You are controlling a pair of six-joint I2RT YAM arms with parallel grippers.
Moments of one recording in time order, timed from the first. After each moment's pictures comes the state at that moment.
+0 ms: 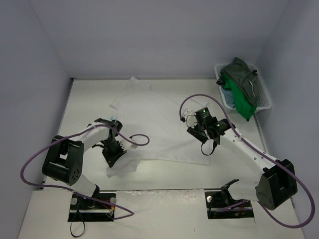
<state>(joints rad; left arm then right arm) -0.33 1.56 0.90 -1.07 0.22 0.67 0.51 1.27 0.91 -0.66 0.21 -0.51</state>
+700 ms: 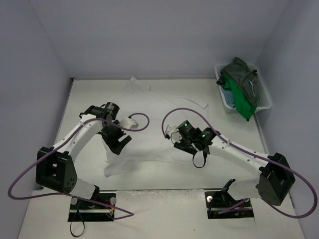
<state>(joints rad) -0.32 1.48 1.15 -1.16 0.23 0.59 0.74 1.29 0.89 -0.66 0.24 -0.49</state>
